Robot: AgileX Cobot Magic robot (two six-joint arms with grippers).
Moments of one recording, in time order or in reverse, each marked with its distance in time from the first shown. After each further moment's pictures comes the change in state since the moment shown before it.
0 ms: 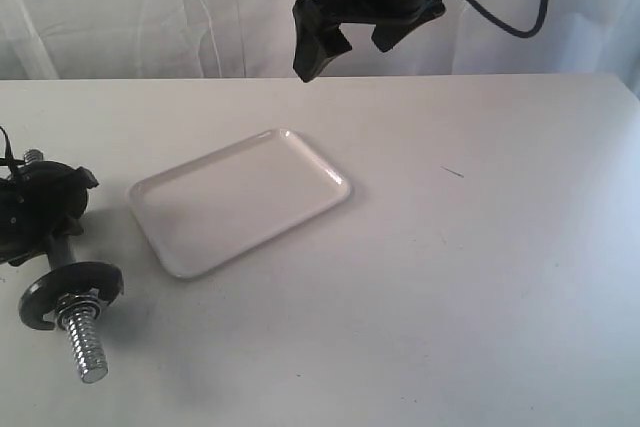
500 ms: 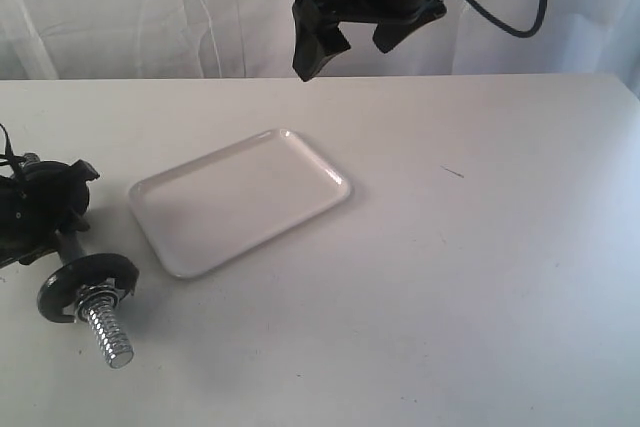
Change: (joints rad) left arm 0.000 0.021 -0.004 0.000 0.041 -0.096; right arm 0.000 0.000 0.000 -0.002 0.000 0.025
